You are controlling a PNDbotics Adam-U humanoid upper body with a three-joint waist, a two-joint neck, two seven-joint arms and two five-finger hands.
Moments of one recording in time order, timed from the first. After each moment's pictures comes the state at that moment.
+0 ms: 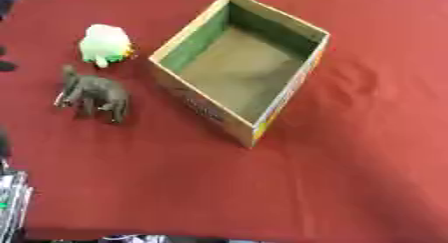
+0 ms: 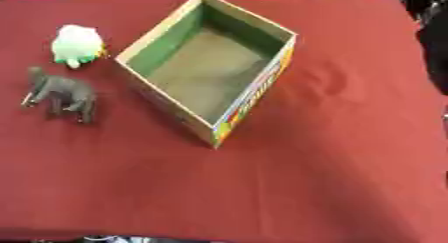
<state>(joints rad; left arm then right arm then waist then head) -0.14 0.23 0.06 -1.98 -0.16 -0.35 0.45 -0.39 -0.43 -0.07 -1.98 -0.25 -0.11 0.18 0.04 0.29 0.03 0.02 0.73</state>
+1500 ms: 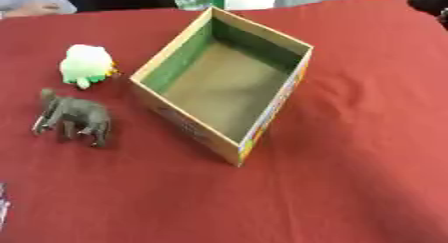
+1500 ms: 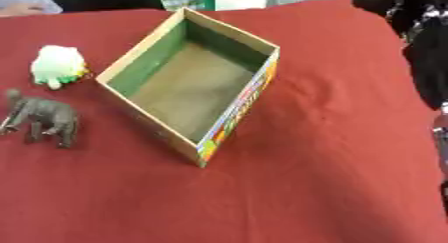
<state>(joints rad) -0.28 0.36 0.08 -1.98 -0.18 -0.32 0.52 -0.39 -0.46 -0.09 -1.98 -0.23 -0.13 0.17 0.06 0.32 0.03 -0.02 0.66</state>
